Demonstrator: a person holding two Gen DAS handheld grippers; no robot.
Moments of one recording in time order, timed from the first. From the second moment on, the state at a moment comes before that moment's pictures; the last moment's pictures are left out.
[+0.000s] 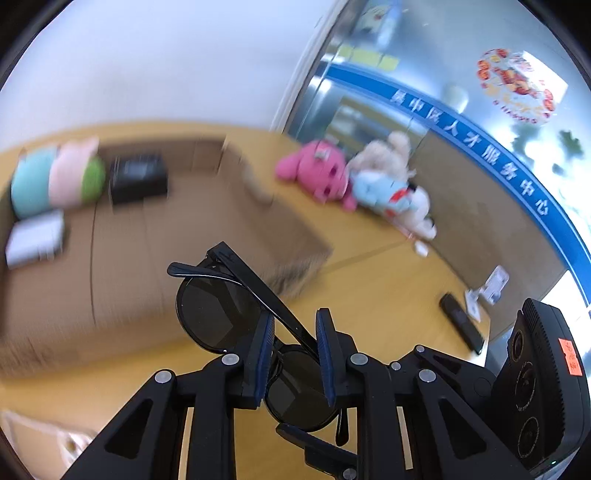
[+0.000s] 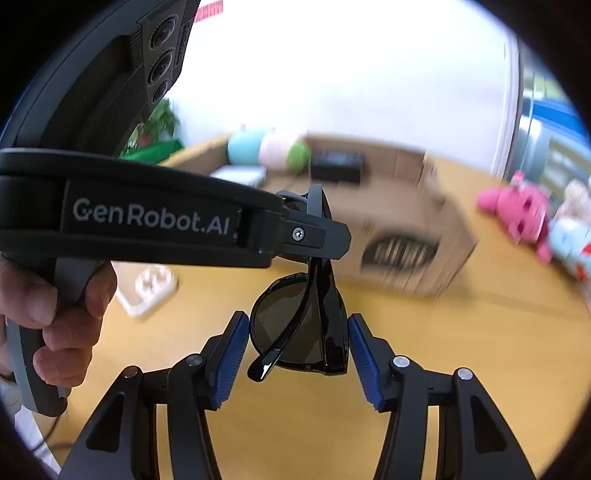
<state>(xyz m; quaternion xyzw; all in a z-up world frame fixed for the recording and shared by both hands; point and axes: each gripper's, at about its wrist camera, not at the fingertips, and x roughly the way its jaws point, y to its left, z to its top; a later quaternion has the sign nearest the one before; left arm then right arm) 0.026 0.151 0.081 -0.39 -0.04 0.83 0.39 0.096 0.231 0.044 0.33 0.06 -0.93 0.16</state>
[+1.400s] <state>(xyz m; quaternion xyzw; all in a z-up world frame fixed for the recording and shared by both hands) -0.362 0.260 0.010 -0.56 -0.06 0.72 0.40 -0.255 0.284 -0.004 0.48 -0.06 -0.87 0.06</state>
